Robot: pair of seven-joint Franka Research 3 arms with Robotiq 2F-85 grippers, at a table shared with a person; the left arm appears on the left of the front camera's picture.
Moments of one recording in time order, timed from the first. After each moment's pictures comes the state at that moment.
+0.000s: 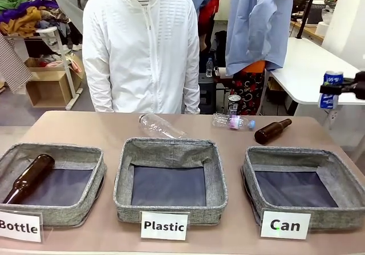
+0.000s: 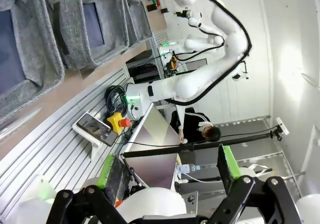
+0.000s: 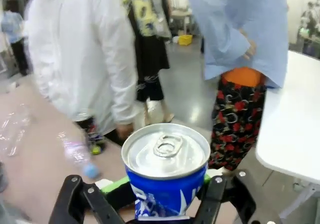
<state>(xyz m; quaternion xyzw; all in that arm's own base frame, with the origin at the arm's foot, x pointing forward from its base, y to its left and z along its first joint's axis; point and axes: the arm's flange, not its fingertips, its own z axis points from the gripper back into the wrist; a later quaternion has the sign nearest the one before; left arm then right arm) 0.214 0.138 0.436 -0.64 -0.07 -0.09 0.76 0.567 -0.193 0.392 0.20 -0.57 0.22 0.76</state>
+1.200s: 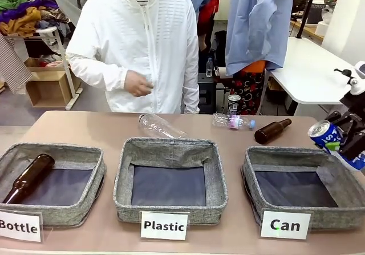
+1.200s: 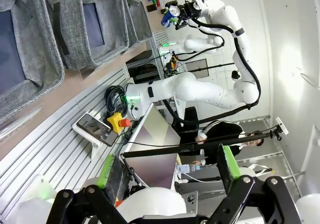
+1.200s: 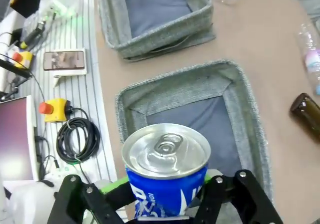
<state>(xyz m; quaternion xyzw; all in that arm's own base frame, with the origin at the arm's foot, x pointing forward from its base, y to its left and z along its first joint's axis) 0.214 0.138 0.436 -0.64 -0.07 -0.09 0.76 0.371 -0.023 0.457 0.24 -0.16 0.57 0.77</state>
